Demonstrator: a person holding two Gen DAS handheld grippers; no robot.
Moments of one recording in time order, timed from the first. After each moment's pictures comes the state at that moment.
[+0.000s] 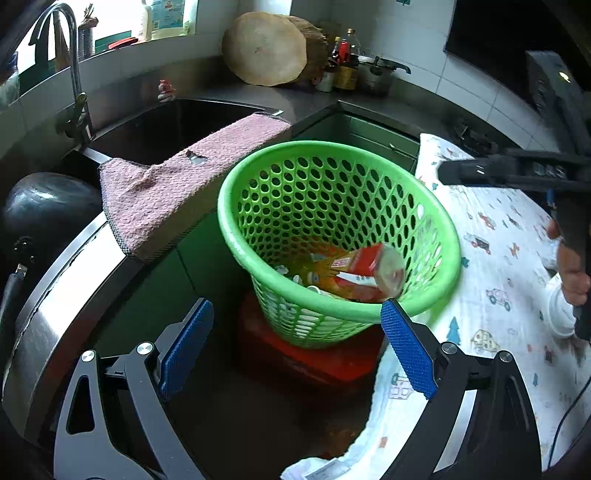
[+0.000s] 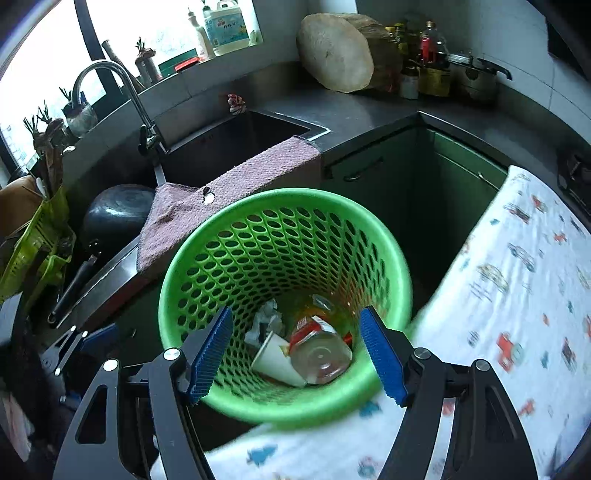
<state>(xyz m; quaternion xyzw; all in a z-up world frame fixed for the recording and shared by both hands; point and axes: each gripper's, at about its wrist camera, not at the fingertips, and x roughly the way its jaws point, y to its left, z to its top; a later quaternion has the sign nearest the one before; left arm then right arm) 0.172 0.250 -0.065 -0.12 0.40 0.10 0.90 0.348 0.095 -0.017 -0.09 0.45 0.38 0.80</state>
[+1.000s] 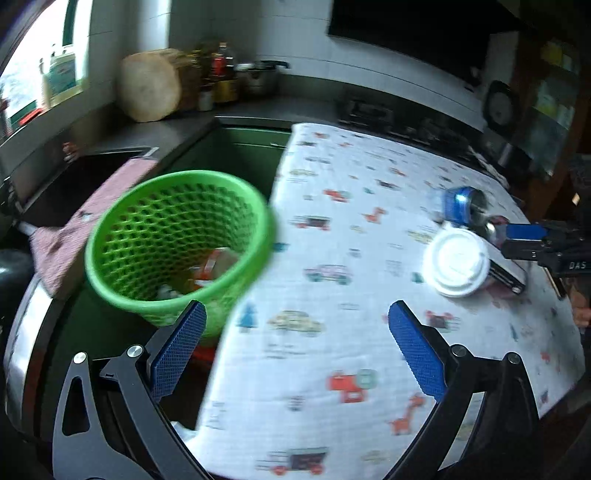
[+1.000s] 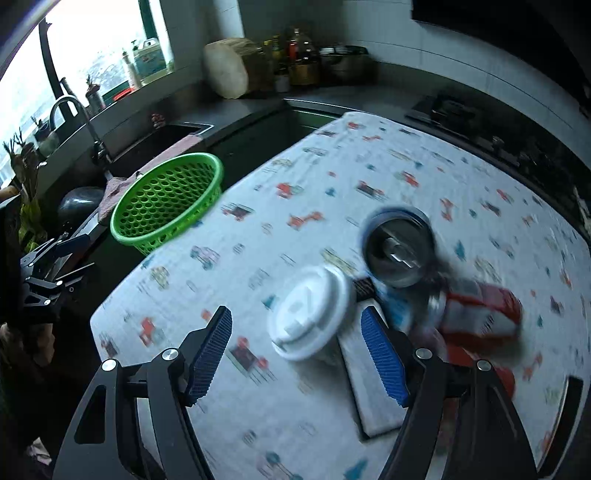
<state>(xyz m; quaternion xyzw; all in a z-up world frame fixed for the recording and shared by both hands) 0.161 0.081 -0.011 -0.04 0.39 -0.05 0.92 0.239 -0.206 0.002 -0.06 0.45 0.25 0.85</state>
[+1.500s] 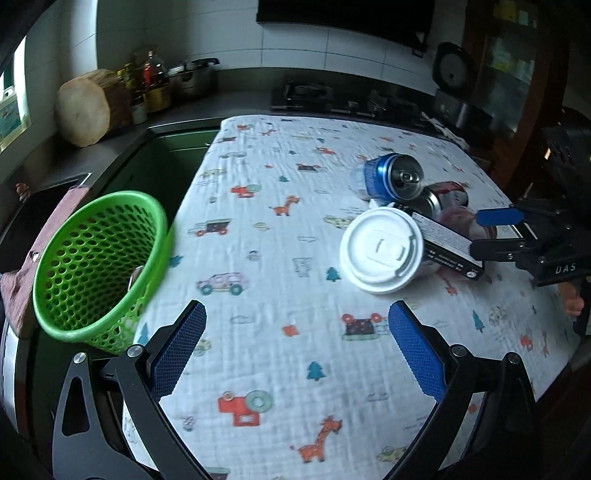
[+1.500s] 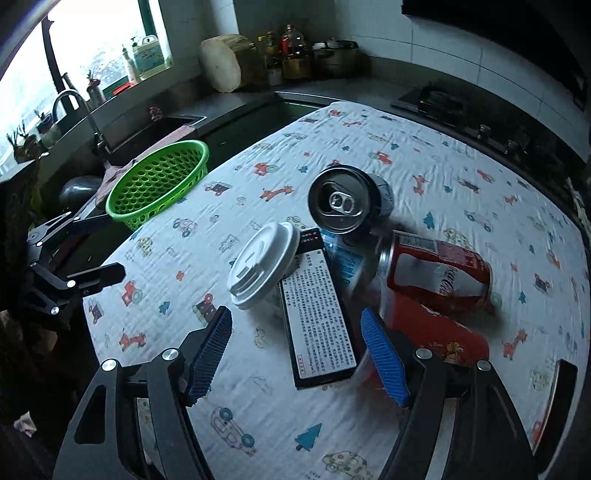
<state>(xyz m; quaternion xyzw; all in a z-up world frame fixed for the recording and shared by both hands) 0.175 -0.012 -0.014 0.01 0.40 -0.12 0.91 0.226 -0.255 -0.010 -0.07 0.46 0.26 0.85</state>
